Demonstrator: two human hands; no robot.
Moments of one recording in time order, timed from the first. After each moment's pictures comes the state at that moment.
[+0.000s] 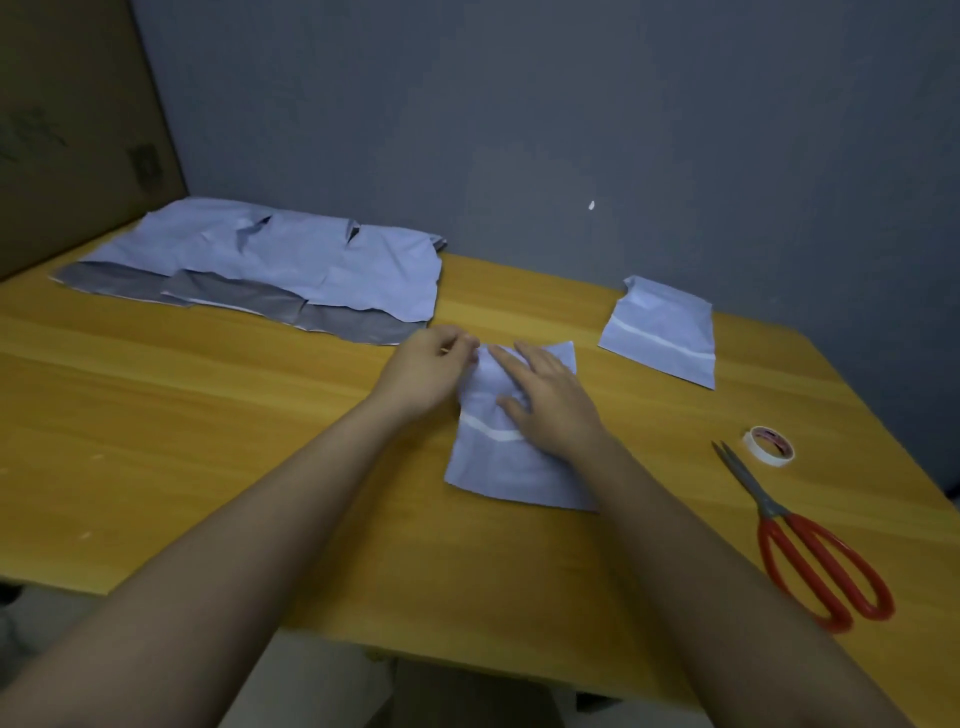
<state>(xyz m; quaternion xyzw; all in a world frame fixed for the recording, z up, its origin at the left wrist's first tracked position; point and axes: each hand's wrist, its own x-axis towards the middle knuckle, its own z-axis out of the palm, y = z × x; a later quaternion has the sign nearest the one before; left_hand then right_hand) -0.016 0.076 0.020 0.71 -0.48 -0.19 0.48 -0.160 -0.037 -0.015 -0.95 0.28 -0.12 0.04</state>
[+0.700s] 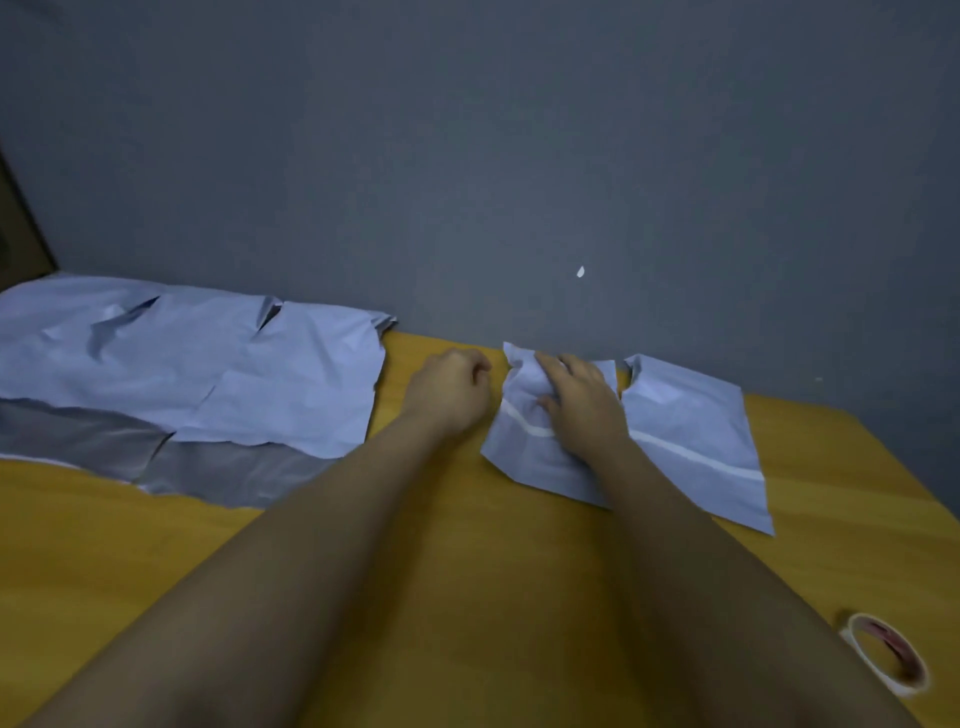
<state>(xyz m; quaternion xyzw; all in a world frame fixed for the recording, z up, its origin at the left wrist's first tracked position) 0.047 -0.149 -0.003 0.76 -0.54 -0.08 0.36 -0.107 -0.259 -0.022 -0.90 0.38 -0.19 0.01</state>
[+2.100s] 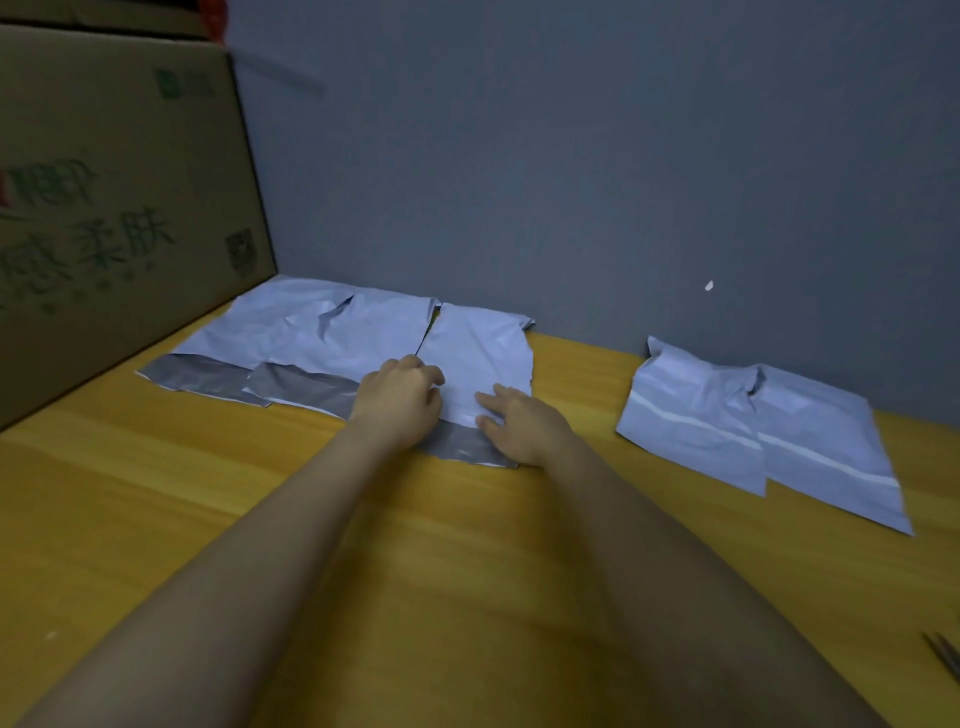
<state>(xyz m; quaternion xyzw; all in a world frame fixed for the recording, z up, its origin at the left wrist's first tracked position) 0.152 0.050 0.014 0.85 -0.49 0.04 0.17 0.027 -0.076 -0.002 -0.95 0.27 0.04 0.12</state>
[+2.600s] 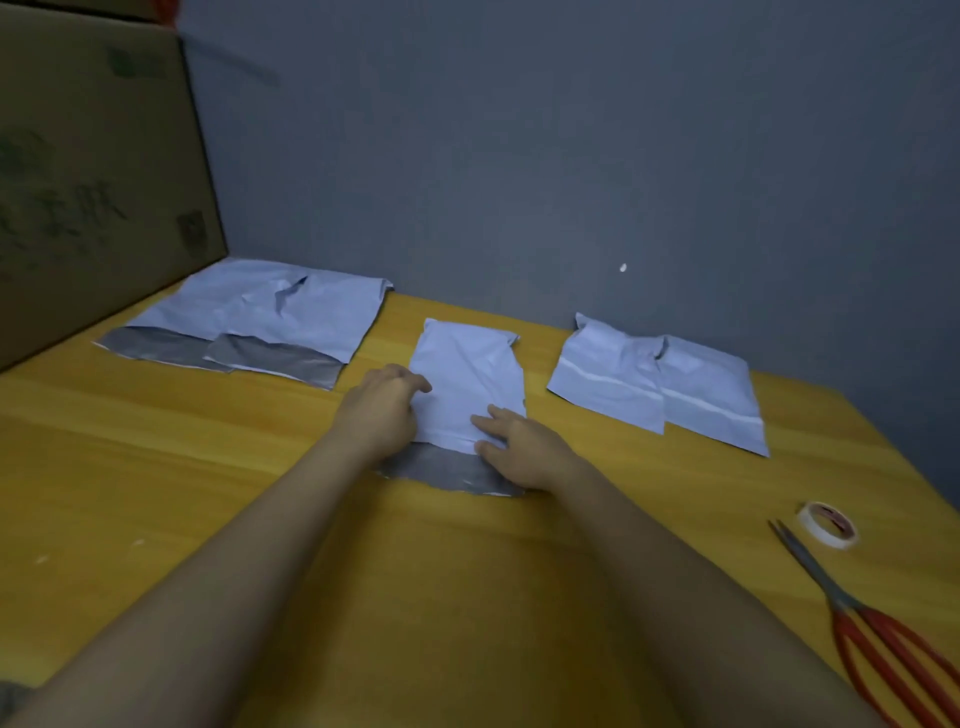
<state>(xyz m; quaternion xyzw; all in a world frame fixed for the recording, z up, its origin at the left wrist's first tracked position) 0.086 0.089 0.008 0.82 -0.53 -0.03 0.22 -0.083 -0.024 0.001 -0.94 0.31 0.05 0.17</state>
